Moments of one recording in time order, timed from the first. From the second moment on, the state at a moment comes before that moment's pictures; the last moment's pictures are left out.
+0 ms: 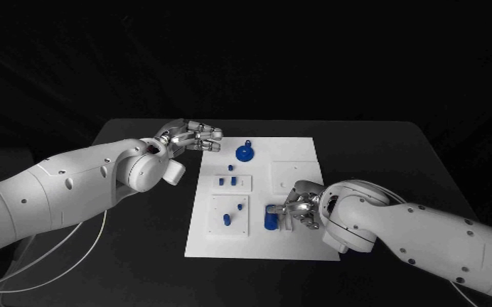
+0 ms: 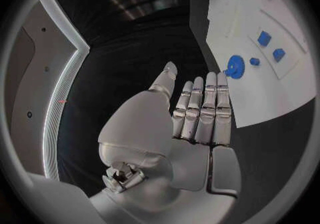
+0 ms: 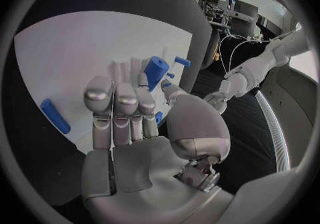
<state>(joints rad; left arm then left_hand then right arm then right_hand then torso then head) 1.26 -0.76 -0.10 1.24 -0.18 -0.11 0.21 1.36 0.05 -0.02 -0.09 0.07 0.98 0.16 0.06 0.06 1.07 0.15 0.06 0.06 1.11 0.14 0.07 0.07 0.09 1.01 0.13 0.11 0.08 0.98 -0.76 0.10 1.65 -1.13 -0.13 -0.65 1.01 -0.03 0.19 0.10 0.13 1.26 0.03 0.06 0.09 1.36 -0.05 1.08 1.24 1.46 -0.09 0.99 1.10 0.08 1.46 -0.11 0.89 1.24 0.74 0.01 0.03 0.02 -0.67</state>
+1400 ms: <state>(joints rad) 1.26 -0.76 -0.10 1.23 -0.18 -0.11 0.21 1.36 0.05 -0.02 -0.09 0.07 0.98 0.16 0.06 0.06 1.07 0.15 0.06 0.06 1.11 0.14 0.07 0.07 0.09 1.01 0.13 0.11 0.08 0.97 -0.82 0.11 1.69 -1.11 -0.04 -0.54 1.21 -0.14 0.11 0.05 0.38 1.30 0.01 0.06 0.28 1.38 -0.06 1.13 1.30 1.46 -0.10 1.01 1.11 0.06 1.47 -0.13 0.92 1.25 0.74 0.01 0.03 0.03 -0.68</state>
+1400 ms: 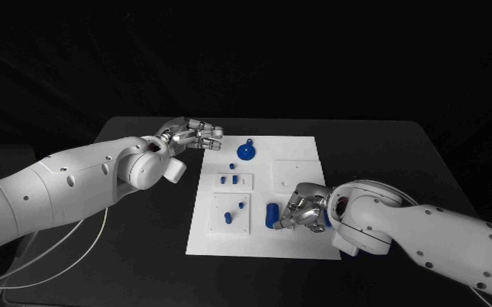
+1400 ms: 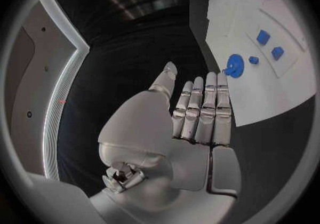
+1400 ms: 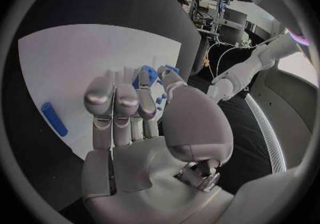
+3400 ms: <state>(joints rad) 1.26 -0.77 -0.10 1.23 -0.18 -0.10 0.20 1.34 0.06 -0.02 -0.06 0.07 0.98 0.16 0.06 0.06 1.07 0.15 0.06 0.06 1.11 0.14 0.07 0.07 0.09 1.01 0.13 0.11 0.08 0.96 -0.79 0.11 1.66 -1.16 0.02 -0.62 1.15 -0.16 0.14 0.05 0.22 1.29 -0.03 0.07 0.86 1.41 -0.08 1.16 1.31 1.46 -0.12 0.99 1.08 0.06 1.46 -0.14 0.89 1.22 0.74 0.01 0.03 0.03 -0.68</state>
